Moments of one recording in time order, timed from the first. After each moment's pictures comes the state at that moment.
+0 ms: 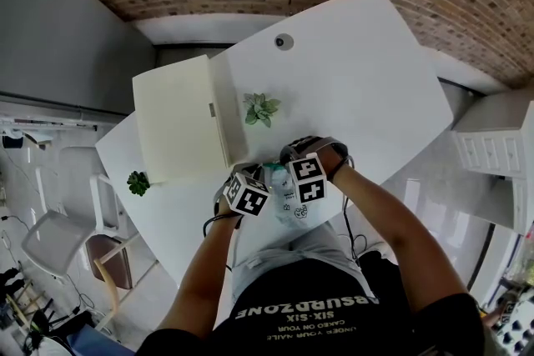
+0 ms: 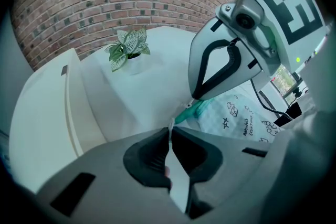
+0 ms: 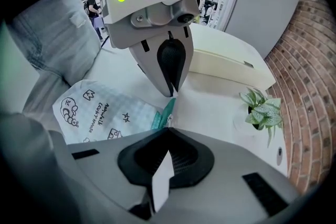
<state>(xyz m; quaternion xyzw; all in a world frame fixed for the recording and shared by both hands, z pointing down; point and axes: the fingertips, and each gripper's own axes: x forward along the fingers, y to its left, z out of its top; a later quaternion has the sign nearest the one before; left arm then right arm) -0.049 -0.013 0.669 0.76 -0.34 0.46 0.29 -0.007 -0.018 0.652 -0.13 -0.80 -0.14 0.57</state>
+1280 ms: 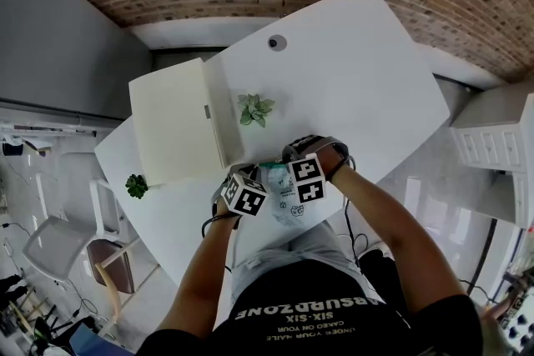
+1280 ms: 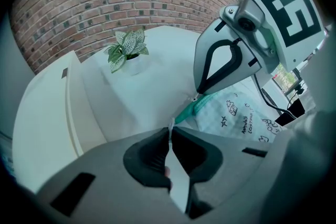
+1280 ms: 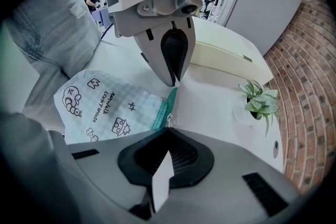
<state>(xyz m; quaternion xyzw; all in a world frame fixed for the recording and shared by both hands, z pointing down) -0.048 -0.012 0.669 0.76 -0.35 0.47 0.29 0.012 -0.020 0.656 -0.11 -0.78 -0.16 0.59</state>
